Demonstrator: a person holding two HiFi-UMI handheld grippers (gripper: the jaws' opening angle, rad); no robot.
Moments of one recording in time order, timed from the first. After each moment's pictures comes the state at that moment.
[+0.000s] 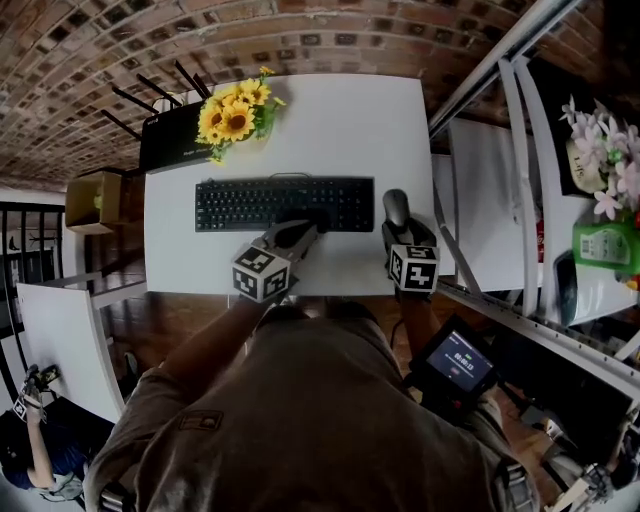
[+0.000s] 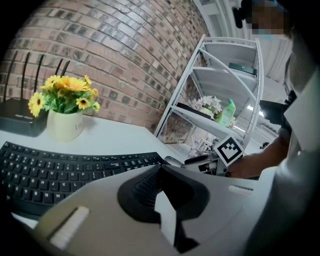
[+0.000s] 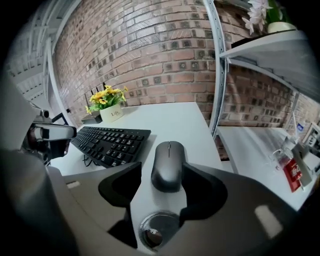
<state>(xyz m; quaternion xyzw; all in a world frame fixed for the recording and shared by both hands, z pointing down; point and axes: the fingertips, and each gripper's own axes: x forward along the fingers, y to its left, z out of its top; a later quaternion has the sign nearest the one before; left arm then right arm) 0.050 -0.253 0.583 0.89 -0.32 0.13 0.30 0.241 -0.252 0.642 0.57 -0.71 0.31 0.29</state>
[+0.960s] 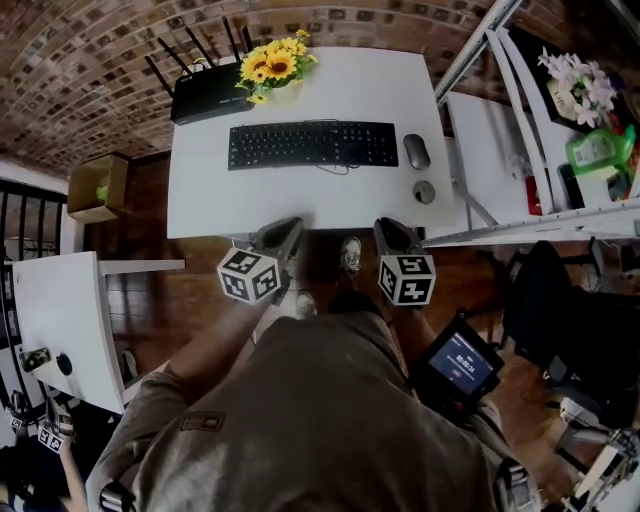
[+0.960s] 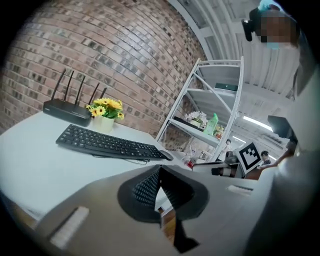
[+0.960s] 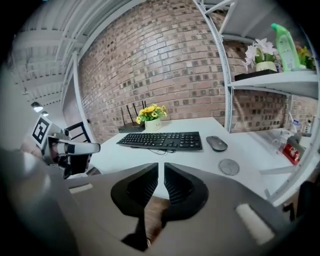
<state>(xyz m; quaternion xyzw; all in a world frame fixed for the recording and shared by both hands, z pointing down) -0.070 -0.104 0.557 0.88 -0.36 0.06 0.30 0.101 -0.089 0.571 0.57 -0.76 0.25 0.19</state>
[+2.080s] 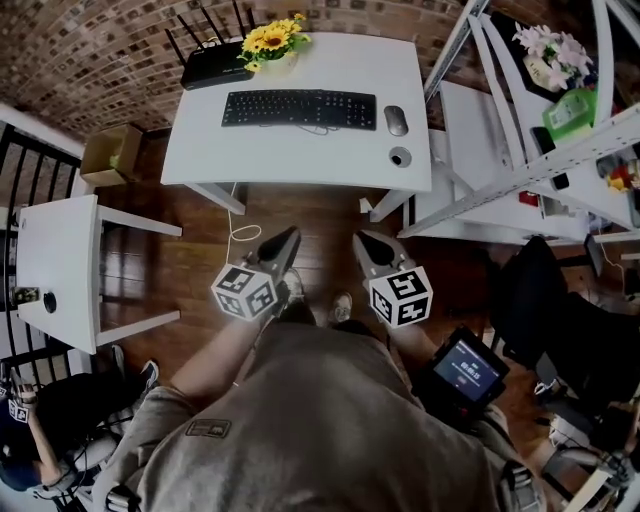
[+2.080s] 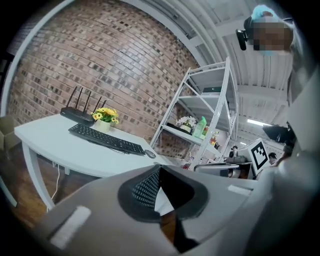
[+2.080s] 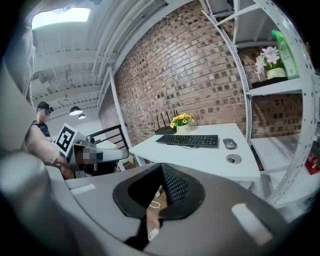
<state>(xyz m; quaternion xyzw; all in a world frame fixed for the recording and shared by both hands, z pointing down) -0.015 0.053 0.517 0.86 -0.42 0.01 0.27 0.107 0.064 0.517 0.42 -0.87 0.21 0.15</state>
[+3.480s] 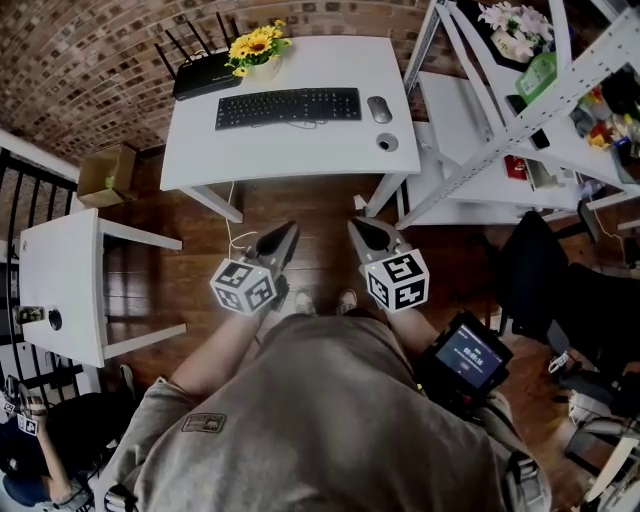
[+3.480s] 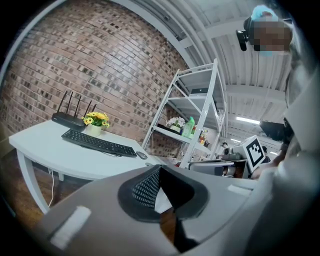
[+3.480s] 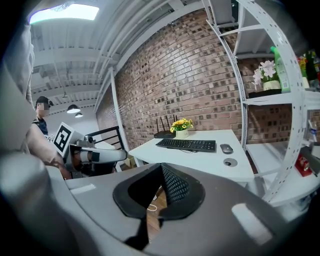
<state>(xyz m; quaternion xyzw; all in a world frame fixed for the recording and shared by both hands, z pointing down) -0.012 0.079 0.493 0.89 -0.39 0.00 0.24 0.101 0.087 0.496 0.45 -0.86 0.18 0.15</state>
